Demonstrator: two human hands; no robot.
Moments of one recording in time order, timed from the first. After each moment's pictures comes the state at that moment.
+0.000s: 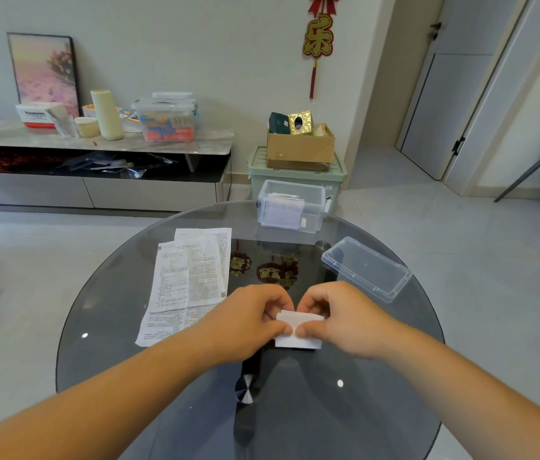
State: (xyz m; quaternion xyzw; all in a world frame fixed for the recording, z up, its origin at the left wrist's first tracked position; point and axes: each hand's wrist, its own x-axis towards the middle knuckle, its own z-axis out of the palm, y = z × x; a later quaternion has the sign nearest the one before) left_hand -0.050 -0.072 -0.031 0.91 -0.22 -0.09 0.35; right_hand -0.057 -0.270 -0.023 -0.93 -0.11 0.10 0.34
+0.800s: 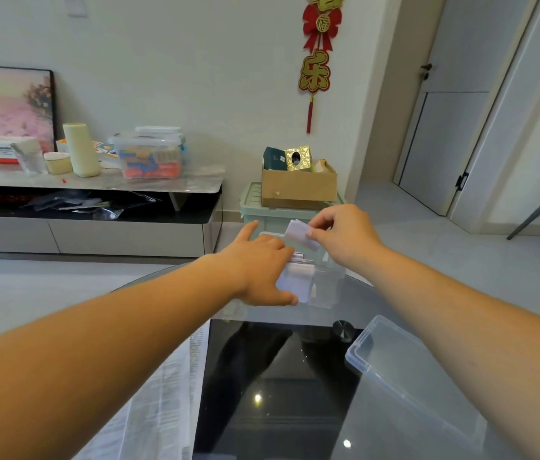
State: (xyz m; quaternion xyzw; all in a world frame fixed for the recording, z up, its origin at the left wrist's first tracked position) left_hand 0.213 -0.106 -0.001 0.94 -0.33 0.04 -0.10; right_hand 0.219 -0.288 0.016 -0.93 -0.04 -0.17 0.34
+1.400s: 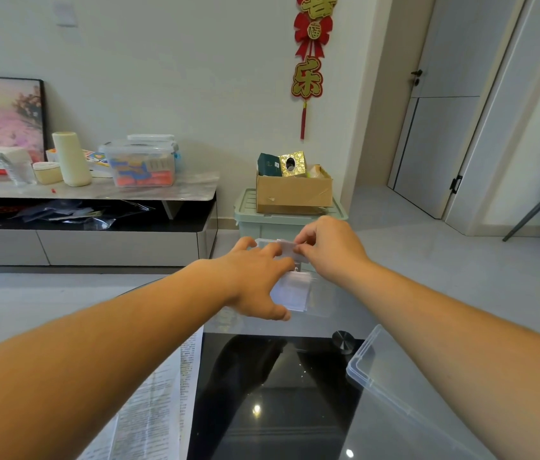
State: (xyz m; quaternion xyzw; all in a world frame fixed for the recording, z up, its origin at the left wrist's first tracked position) left_hand 0.221 -0.108 -0.002 0.93 -0.36 0.01 -0.11; right_hand 0.234 -0.278 0.001 -0.96 -0.05 -0.16 0.23
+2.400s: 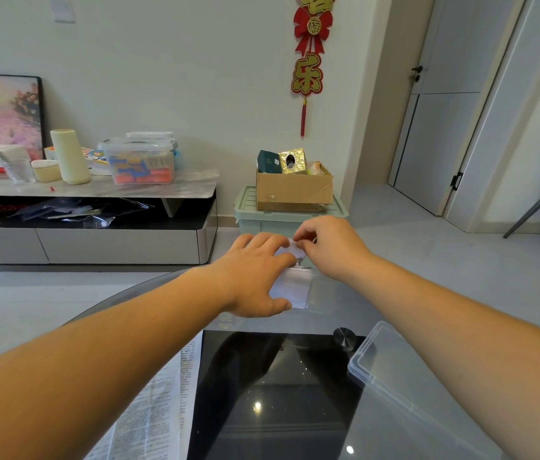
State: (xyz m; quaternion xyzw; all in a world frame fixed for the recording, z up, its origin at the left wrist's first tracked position) left_hand 0.225 -0.102 -0.018 0.92 -0.37 0.10 -0.05; right_hand 0.238 -0.284 -0.001 -0.95 -0.10 -0.15 0.23
